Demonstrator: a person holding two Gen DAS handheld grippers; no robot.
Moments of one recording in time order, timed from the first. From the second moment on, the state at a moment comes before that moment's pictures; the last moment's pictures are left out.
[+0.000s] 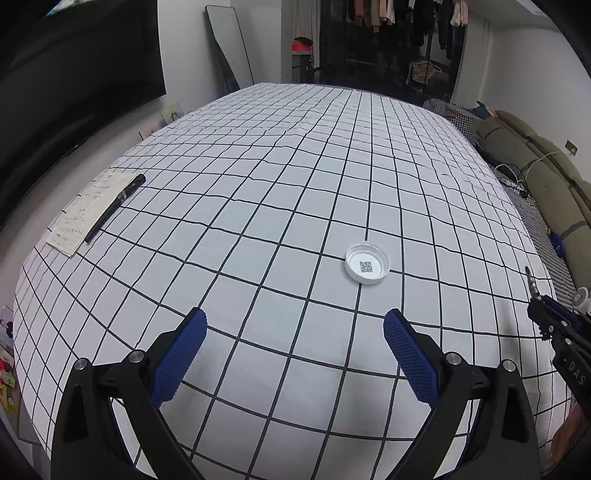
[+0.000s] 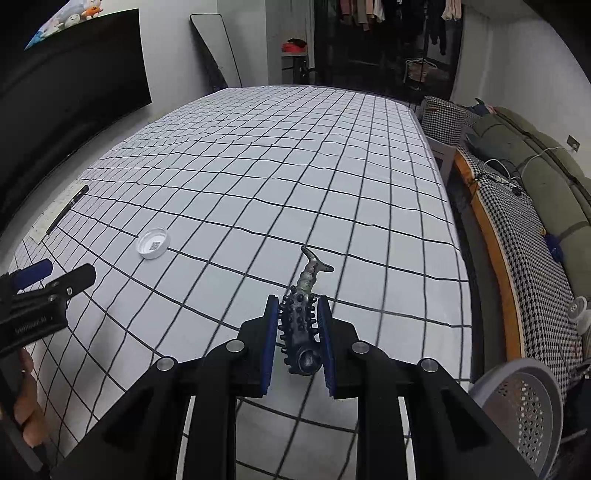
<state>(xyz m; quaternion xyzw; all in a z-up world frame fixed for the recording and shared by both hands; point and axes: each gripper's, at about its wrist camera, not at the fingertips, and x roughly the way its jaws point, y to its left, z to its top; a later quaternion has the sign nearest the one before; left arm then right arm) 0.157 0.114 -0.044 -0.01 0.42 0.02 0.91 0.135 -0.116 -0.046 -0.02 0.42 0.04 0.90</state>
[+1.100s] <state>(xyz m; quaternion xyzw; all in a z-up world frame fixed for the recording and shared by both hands) 0.226 0.066 -0.075 0.00 0.47 -0.01 0.88 0.103 -0.166 -0.053 0.05 0.42 0.03 0.90</state>
